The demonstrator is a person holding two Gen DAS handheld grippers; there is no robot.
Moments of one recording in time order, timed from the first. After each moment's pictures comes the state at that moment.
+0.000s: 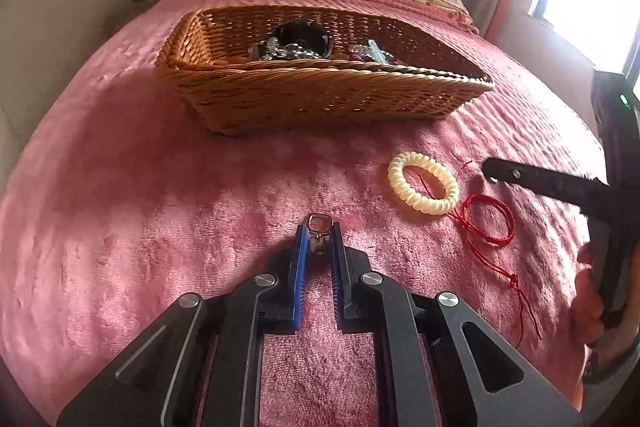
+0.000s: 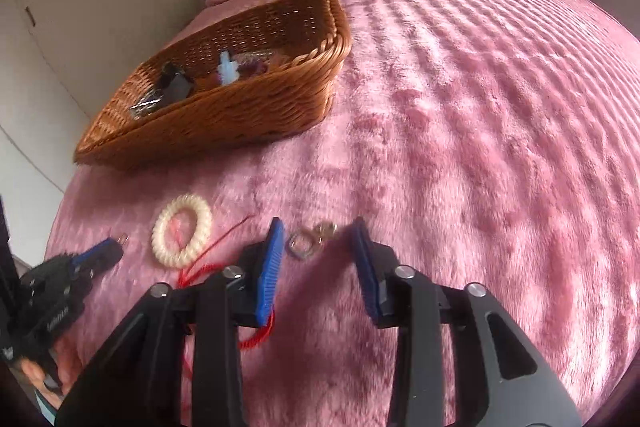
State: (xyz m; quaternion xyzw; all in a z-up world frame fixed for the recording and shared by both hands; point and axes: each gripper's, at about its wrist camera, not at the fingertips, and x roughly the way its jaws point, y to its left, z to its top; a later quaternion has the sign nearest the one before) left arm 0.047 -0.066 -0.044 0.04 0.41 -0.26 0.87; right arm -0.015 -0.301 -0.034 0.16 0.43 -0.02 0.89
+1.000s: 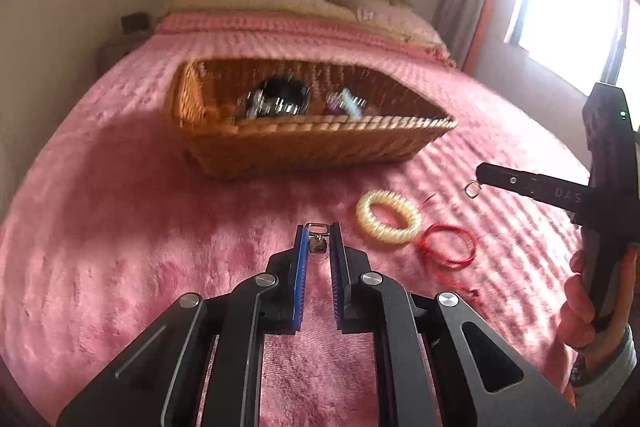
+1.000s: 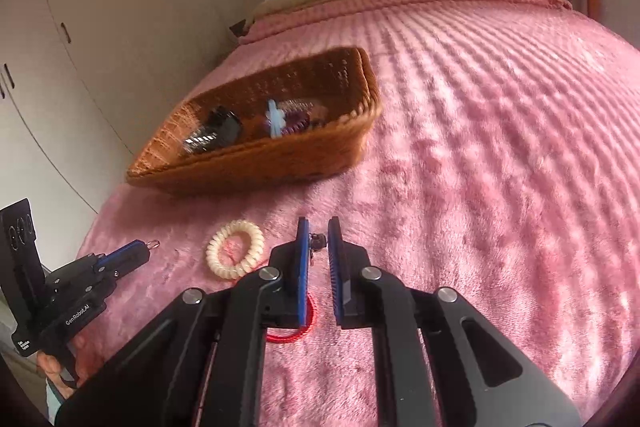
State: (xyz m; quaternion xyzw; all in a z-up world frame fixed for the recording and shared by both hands) left arm 0.025 -0.050 -0.015 0.00 0.34 -0.30 0.89; right arm -0.049 -0.297 0.005 0.16 0.34 0.03 0.93
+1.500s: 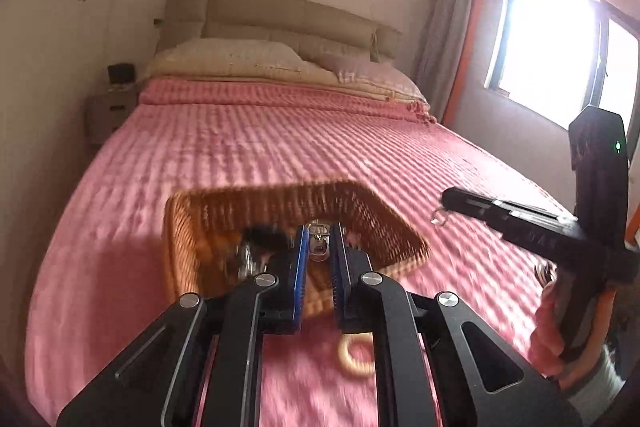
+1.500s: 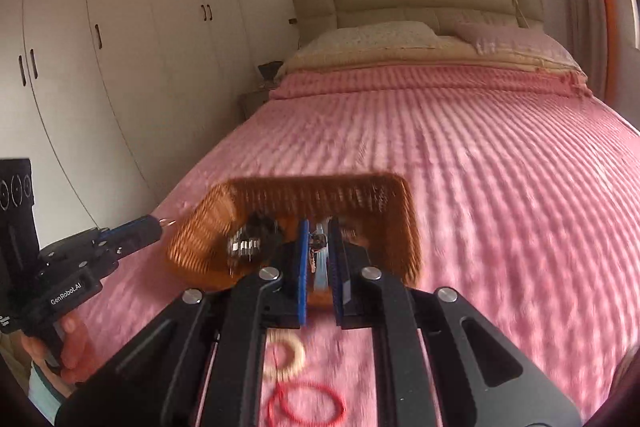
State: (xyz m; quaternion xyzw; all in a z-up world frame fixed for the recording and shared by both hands) left arm 0.090 -0.068 0.079 -0.02 0.26 -0.32 0.91; right arm 0.008 -0.272 0.105 0.09 0.27 0.05 0.96
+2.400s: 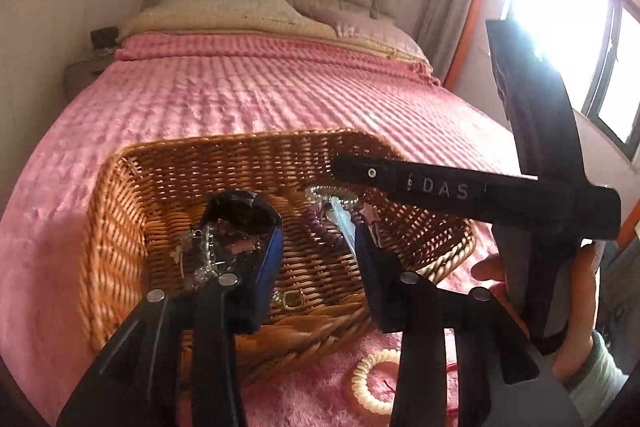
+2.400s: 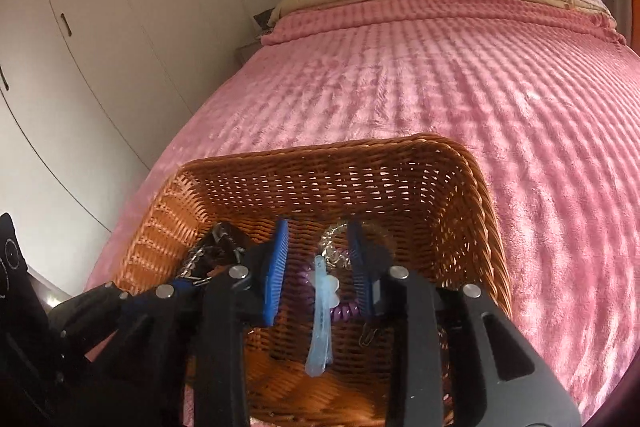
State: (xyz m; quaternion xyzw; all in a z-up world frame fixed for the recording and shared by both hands) left arm 0.138 -0.111 0.015 -0.01 0.33 -0.34 0.88; right arm 0.129 -0.275 0.038 0.14 0.36 0.07 0.92
